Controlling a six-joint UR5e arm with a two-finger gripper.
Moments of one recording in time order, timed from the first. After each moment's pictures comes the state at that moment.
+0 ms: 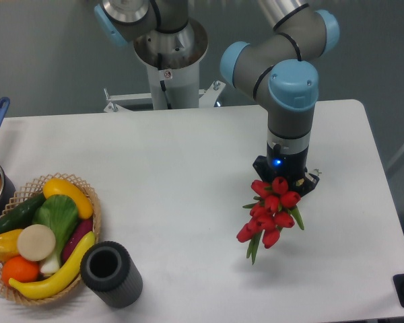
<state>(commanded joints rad) 2.62 -1.91 -1.67 -0.90 1.52 1.17</state>
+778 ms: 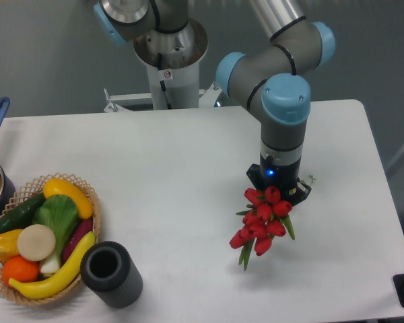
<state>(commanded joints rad) 2.57 -1.98 -1.62 -0.89 1.53 1.15</state>
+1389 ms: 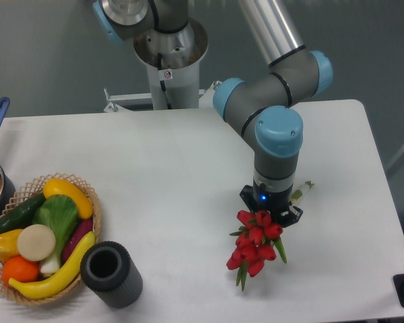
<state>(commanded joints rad) 2.55 -2.05 -1.59 -0.89 1.53 1.11</state>
